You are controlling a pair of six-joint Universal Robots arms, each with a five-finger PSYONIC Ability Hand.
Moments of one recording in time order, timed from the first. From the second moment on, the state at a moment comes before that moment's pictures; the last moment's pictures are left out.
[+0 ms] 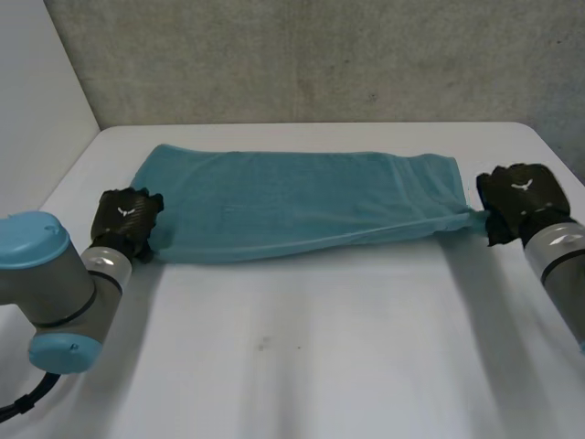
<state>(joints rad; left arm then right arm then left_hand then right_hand) 4.50 -2.12 -1.72 3.71 -1.53 3.54 1.70 -1.29 1.75 -0.32 1.42 2.70 0.48 0.47 0.47 0.47 0.29 0.98 1.18 1.19 1.19 0.99</state>
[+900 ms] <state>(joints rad) 4.62 -1.54 -1.77 3.47 -1.51 3.52 1.61 -1.52 1.47 0.23 1.41 2.62 1.17 1.22 1.21 1.22 1.02 0.98 1.18 1.19 1.19 0.99</state>
